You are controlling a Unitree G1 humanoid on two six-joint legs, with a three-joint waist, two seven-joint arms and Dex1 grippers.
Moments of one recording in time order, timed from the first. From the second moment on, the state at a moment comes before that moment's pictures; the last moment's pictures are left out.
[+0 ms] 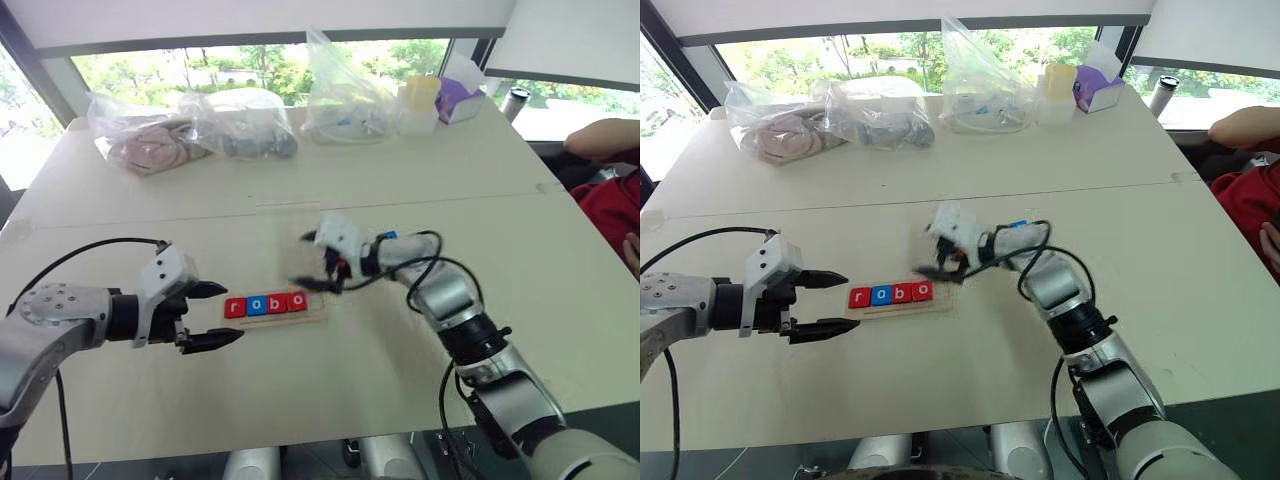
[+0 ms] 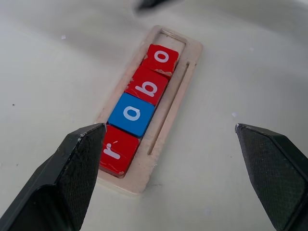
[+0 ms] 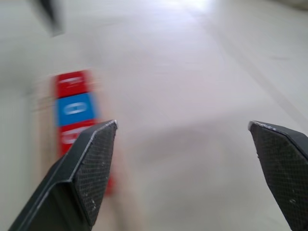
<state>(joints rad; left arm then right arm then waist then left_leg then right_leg) -0.04 1.02 0.19 -0.51 -0.65 0.80 -0.99 -0.62 -0.35 0.19 -0.03 0.11 0.54 0.85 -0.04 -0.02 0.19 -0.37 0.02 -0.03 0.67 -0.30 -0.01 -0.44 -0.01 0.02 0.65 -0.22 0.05</state>
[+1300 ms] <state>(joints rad) -0.23 0.95 0.09 -0.45 -0.65 0.80 -0.96 -0.47 -0.14 -0.02 -0.09 0.02 0.90 0.15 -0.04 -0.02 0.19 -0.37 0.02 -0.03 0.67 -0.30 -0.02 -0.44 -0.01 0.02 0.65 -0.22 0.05</state>
